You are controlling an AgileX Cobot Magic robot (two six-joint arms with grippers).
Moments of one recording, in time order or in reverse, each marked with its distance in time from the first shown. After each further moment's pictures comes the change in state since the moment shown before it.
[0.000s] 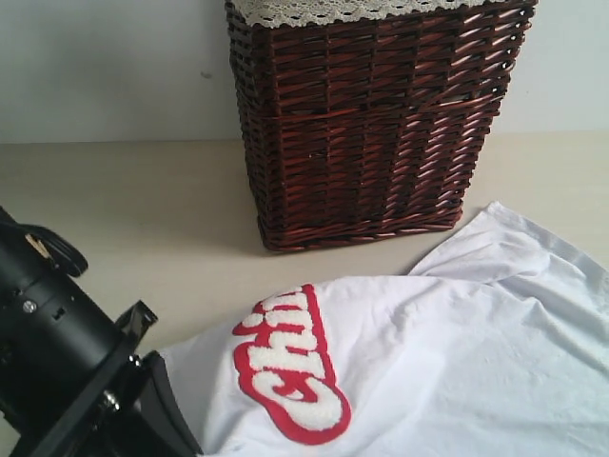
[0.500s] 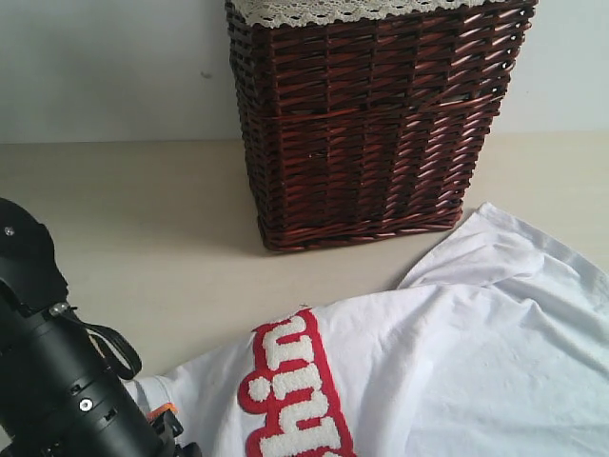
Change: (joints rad) left arm -0.113 0.146 0.100 -0.106 -0.019 0.013; right arm 0.000 0.000 0.000 0.000 0.000 0.000
